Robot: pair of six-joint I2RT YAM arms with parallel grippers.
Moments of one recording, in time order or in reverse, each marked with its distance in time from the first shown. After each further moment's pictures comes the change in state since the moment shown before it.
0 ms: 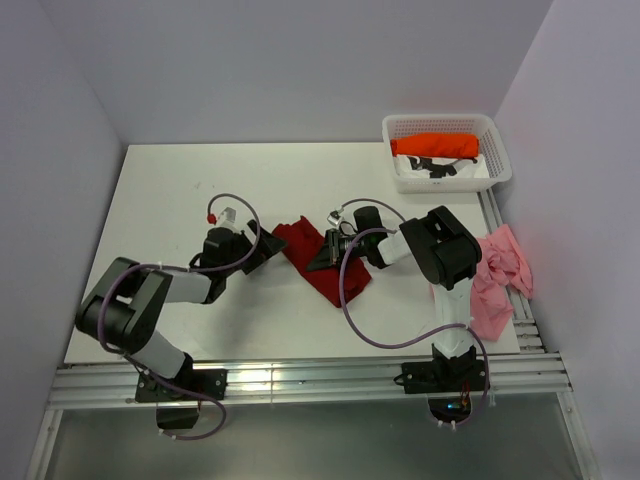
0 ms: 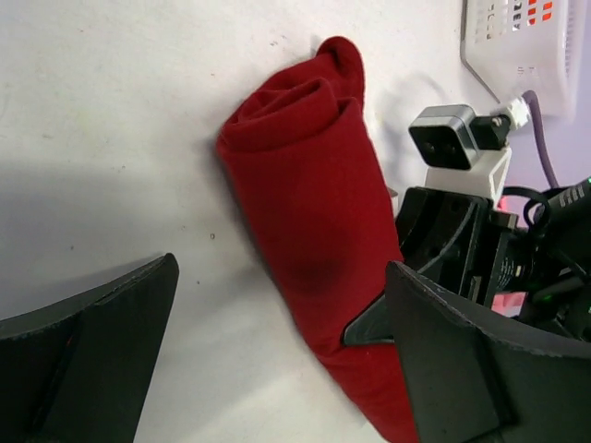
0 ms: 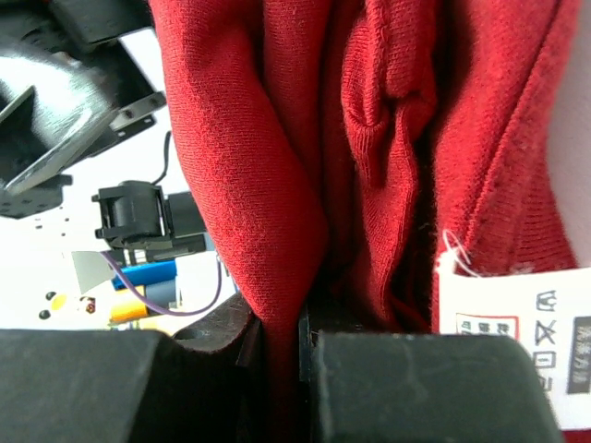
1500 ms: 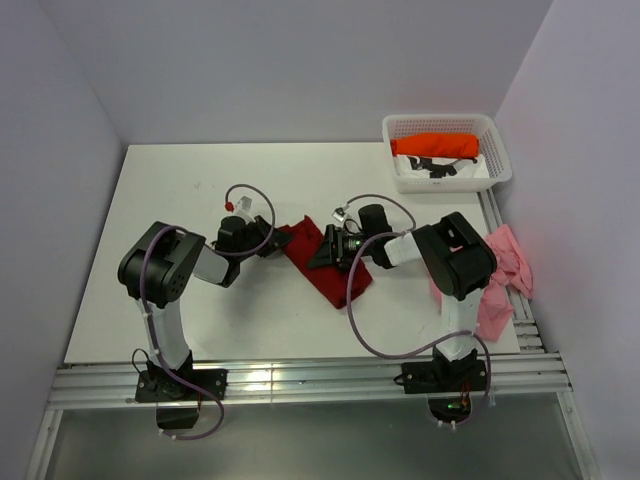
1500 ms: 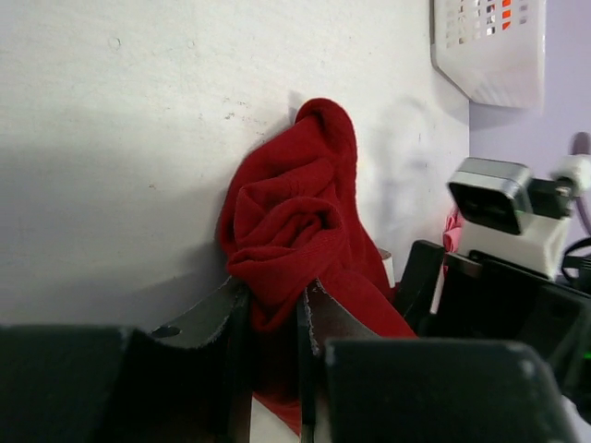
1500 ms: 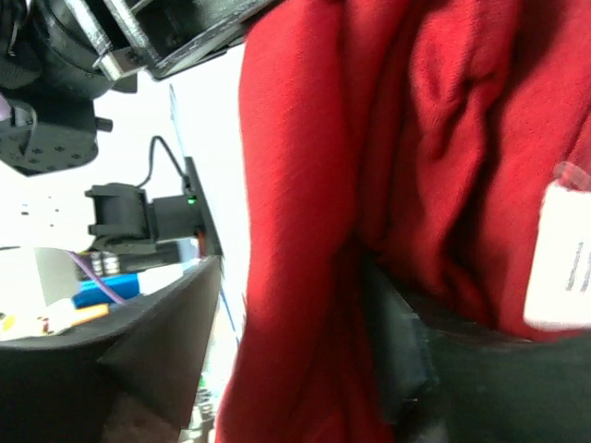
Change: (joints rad) left arm 0.013 0.388 0.190 0.285 0.128 -0.023; right arm -0.005 -0.105 -0.048 -0.052 0.050 -0.053
